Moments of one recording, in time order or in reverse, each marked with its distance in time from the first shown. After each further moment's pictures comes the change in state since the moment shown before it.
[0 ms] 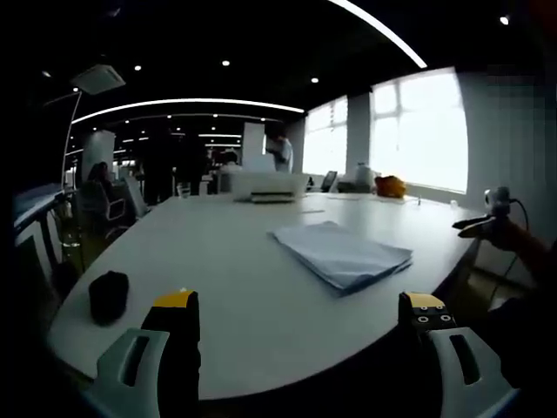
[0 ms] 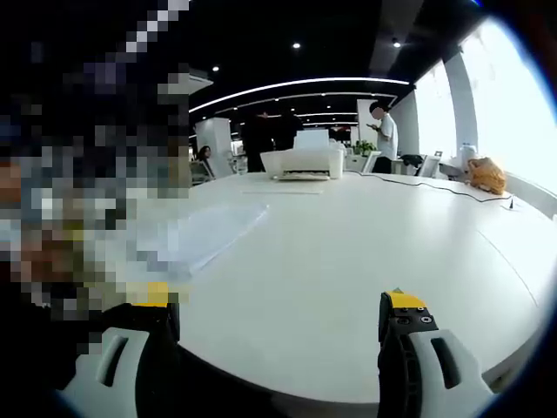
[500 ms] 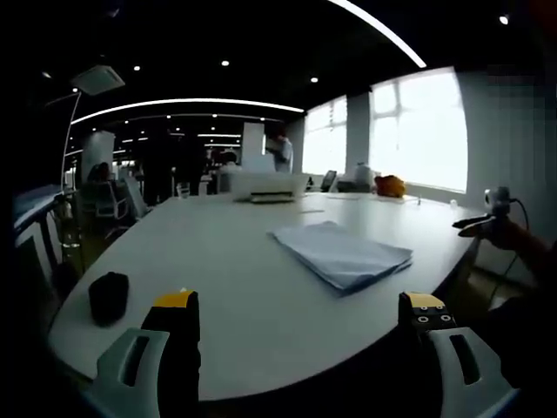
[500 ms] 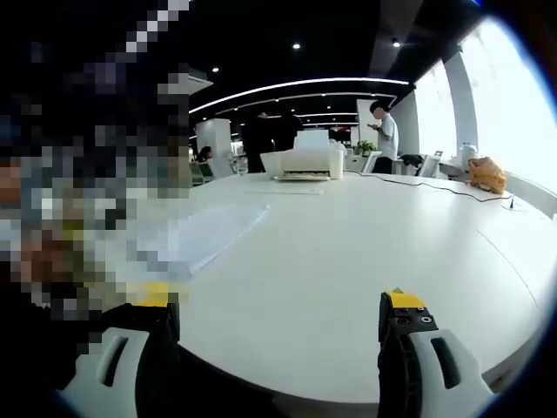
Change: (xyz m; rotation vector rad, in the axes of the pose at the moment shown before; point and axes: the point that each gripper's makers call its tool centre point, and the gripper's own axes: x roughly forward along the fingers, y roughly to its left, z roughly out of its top) left arm 0.000 0.000 0.001 0.005 0.000 0.000; right arm 0.000 0.001 0.000 0.000 0.000 0.004
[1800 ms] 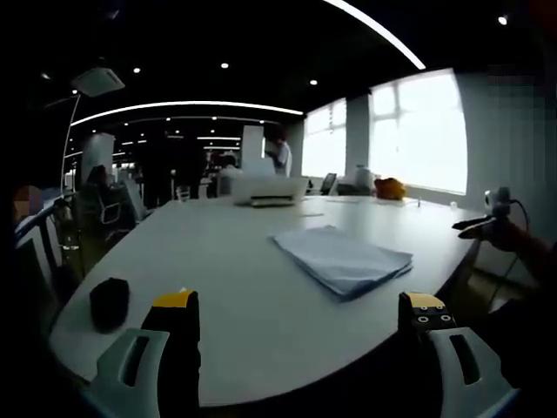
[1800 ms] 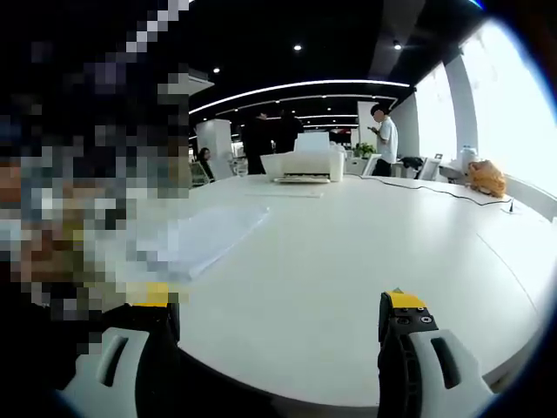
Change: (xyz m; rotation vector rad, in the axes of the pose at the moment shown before) left arm 0.000 0.000 0.007 0.003 -0.018 -0.002; right arm -0.001 0.000 0.004 -0.008 -0.006 -0.004
